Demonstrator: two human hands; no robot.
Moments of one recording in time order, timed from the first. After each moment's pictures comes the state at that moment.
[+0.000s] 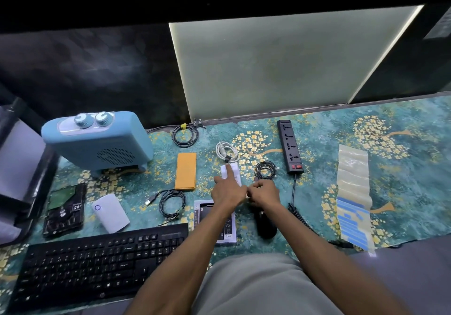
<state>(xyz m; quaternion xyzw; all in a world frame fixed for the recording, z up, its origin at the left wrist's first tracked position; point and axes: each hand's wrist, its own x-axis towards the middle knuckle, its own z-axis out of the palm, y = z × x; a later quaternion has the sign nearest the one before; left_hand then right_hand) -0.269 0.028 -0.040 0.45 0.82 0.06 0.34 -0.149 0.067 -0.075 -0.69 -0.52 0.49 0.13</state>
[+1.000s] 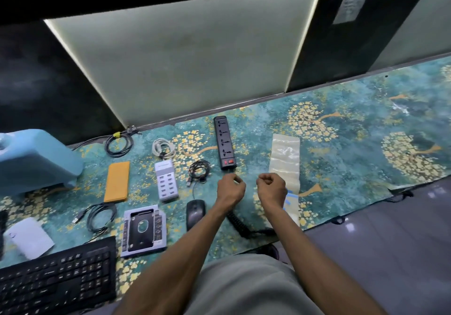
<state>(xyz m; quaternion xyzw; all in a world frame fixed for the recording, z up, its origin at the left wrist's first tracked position) -0.069 0.091 -0.051 0.41 0.76 0.26 0.44 0.051 0.103 -0.042 -0.76 -0.40 0.40 0.32</state>
